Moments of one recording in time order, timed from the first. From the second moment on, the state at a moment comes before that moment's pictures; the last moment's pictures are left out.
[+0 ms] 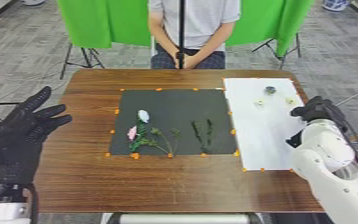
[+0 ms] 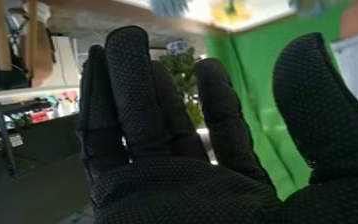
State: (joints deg) left arm 147.7 -51.3 -106.1 -140.8 45.8 23.3 24.6; right arm -89.6 -50.7 76.0 -106.7 -127.2 -2.1 58.3
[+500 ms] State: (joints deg) left arm 146.9 -50.8 -105.6 -140.7 45.8 23.3 24.6; right arm -81.7 -50.1 67.7 -96.9 -127.5 -4.9 60.5
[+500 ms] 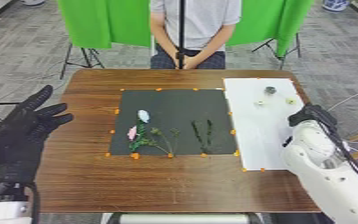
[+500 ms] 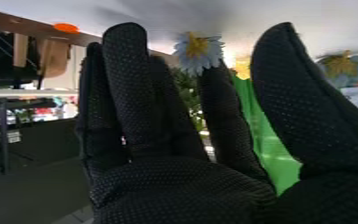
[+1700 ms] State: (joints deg) left arm 151.3 -53.2 -111.1 -140.9 44.4 24.0 25.9; right arm -78.4 -52.8 54.4 -112.3 -131.1 9.1 47.7
